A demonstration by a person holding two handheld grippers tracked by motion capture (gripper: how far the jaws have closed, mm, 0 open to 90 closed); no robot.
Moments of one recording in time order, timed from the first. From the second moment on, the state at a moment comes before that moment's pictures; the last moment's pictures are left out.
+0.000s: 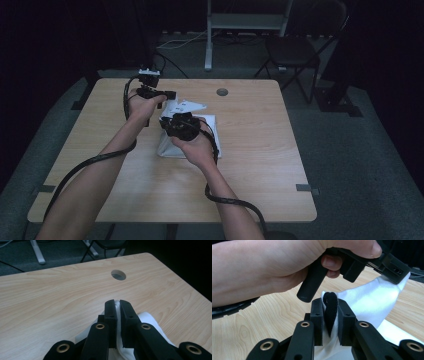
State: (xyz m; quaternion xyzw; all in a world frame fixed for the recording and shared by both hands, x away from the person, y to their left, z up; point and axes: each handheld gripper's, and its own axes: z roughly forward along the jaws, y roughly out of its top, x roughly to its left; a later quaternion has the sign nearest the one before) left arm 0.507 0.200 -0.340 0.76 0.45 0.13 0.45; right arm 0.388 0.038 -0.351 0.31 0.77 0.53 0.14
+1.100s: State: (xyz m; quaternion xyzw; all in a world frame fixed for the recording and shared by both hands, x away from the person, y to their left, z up) left arm 0.503 0.166 -0.366 0.75 0.42 0.10 0.50; right arm 0.385 -0.009 -0.366 0.35 0.77 0.52 0.14
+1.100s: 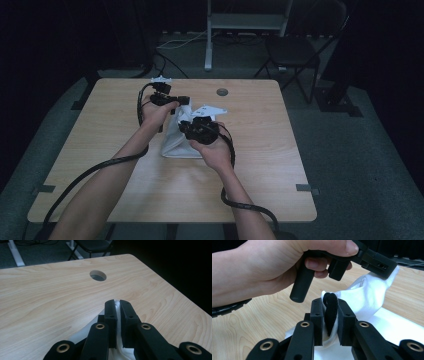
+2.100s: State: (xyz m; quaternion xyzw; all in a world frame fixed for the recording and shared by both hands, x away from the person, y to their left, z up) left arm 0.499 0.141 -0.387 0.77 0.40 0.09 0.49; right arm 0.380 -0.037 -0.396 0.38 0.77 0.50 0.13
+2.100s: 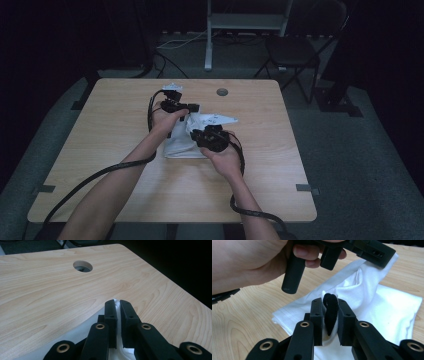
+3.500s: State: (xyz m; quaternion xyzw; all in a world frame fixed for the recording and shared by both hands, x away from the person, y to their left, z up) left arm 0.496 0.117 -0.392 0.81 0.37 0.10 0.45; right arm 0.376 -0.050 -0.411 0.40 0.76 0.49 0.12
